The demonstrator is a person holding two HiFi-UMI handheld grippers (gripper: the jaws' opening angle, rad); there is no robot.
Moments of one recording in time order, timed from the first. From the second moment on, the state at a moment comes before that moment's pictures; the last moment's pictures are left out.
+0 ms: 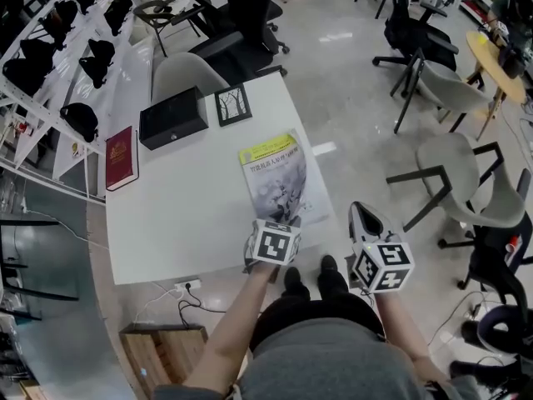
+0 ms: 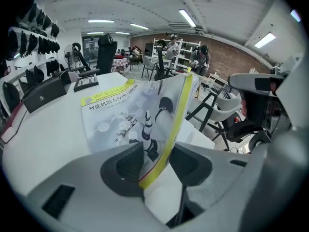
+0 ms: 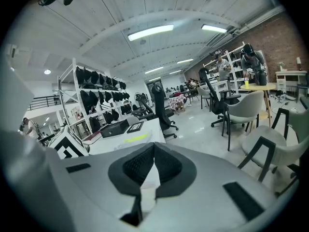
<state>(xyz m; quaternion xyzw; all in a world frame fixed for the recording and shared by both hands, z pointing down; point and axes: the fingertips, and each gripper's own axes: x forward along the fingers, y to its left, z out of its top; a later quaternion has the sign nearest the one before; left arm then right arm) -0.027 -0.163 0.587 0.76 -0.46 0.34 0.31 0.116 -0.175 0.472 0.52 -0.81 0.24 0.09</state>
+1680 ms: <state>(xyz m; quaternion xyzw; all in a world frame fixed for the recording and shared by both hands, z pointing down) -0.026 -0.186 0.485 0.81 -0.50 0.18 0.24 0.118 -0.178 0.461 0.51 -0.82 0.23 0.08</state>
